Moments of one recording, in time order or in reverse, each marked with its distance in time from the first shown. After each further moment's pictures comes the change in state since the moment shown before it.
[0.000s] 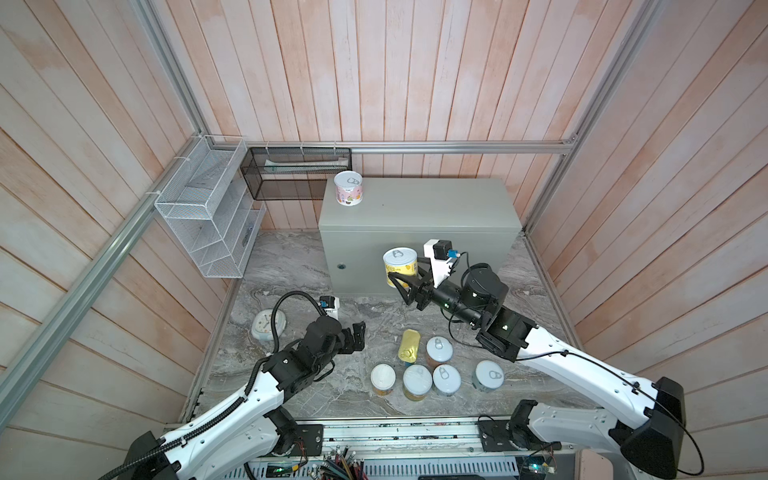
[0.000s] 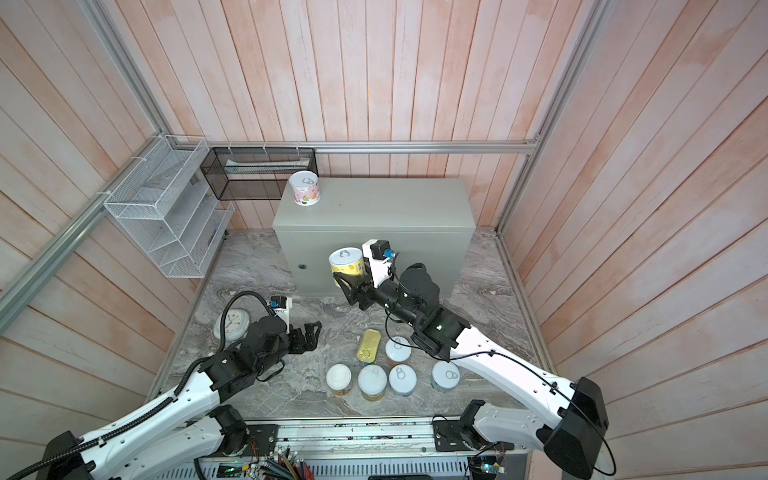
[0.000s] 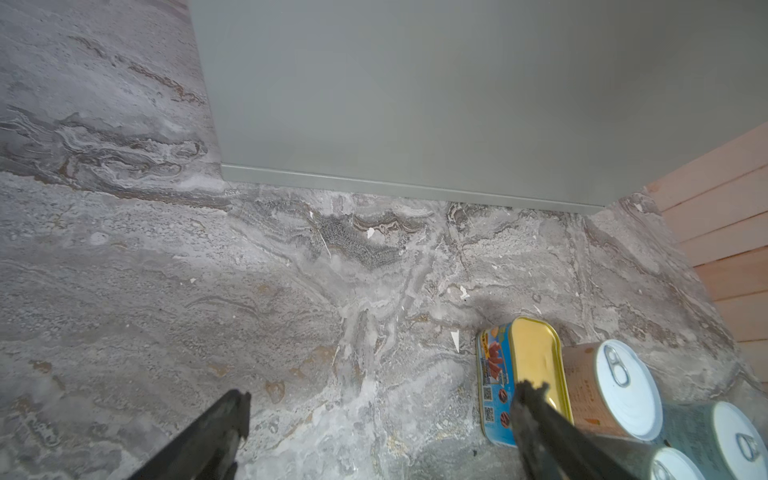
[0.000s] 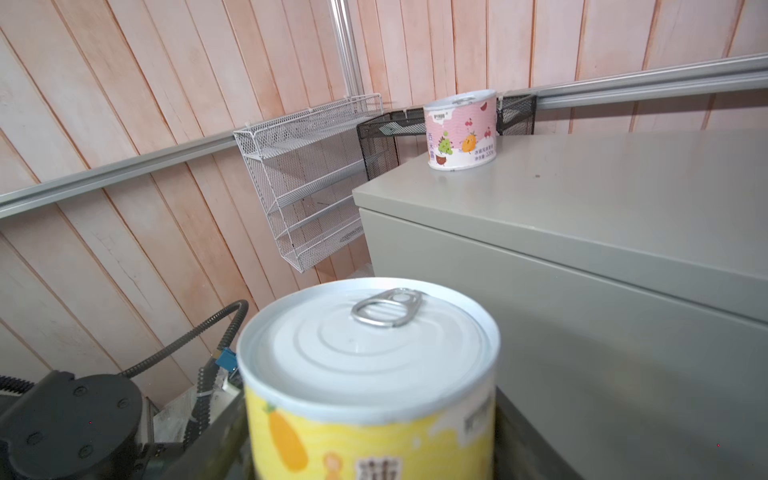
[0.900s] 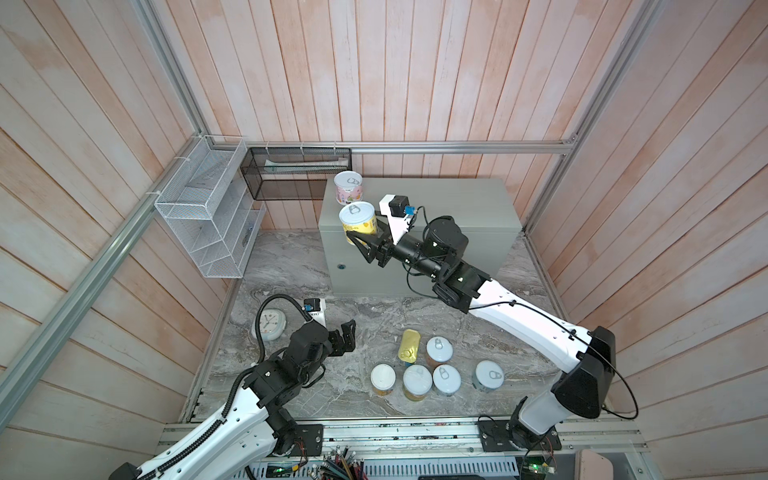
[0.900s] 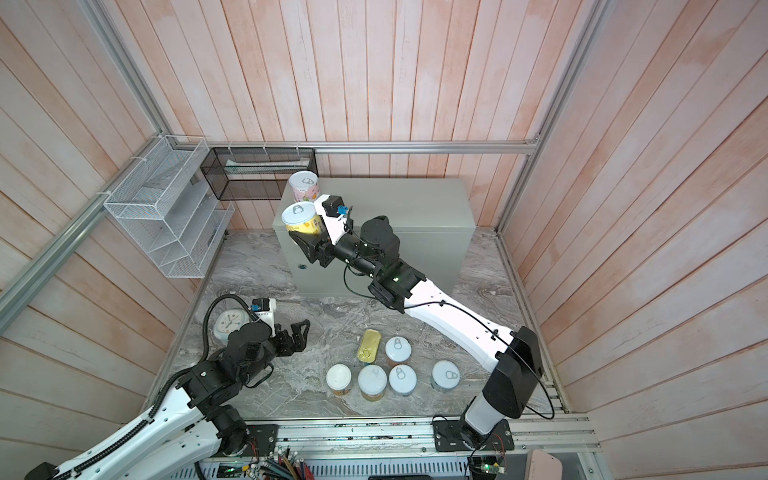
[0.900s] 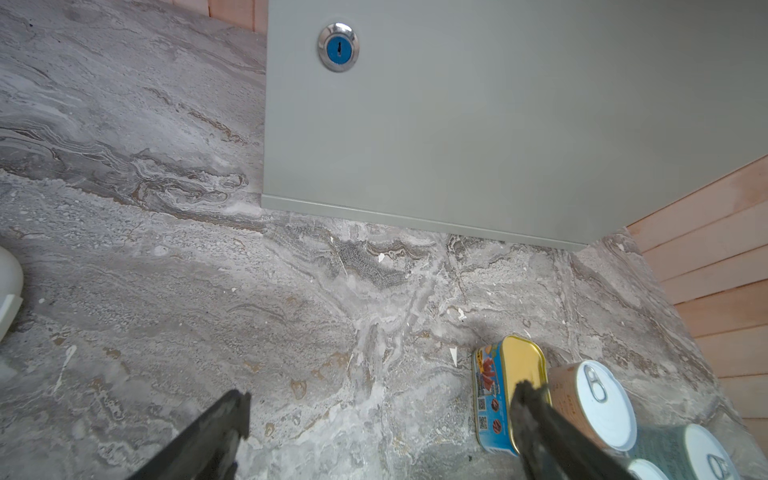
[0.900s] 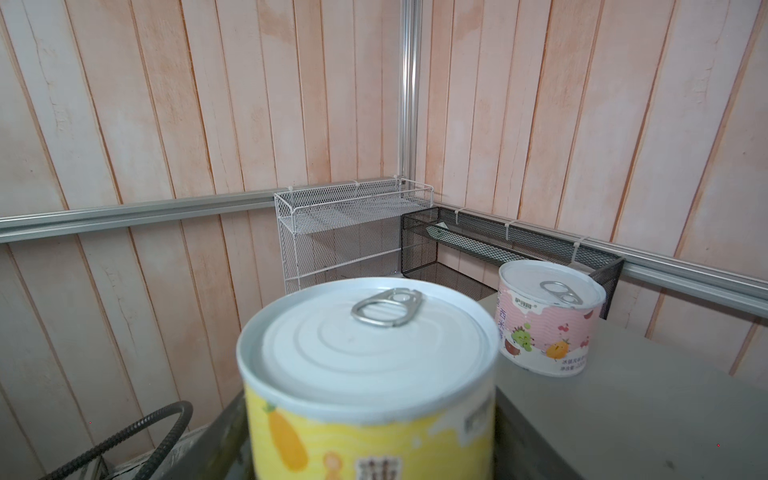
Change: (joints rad) left arm 0.000 -0.167 0.000 -0.101 -0.055 -0.019; right arm -0.009 0.453 0.538 0.063 -0.141 -0.180
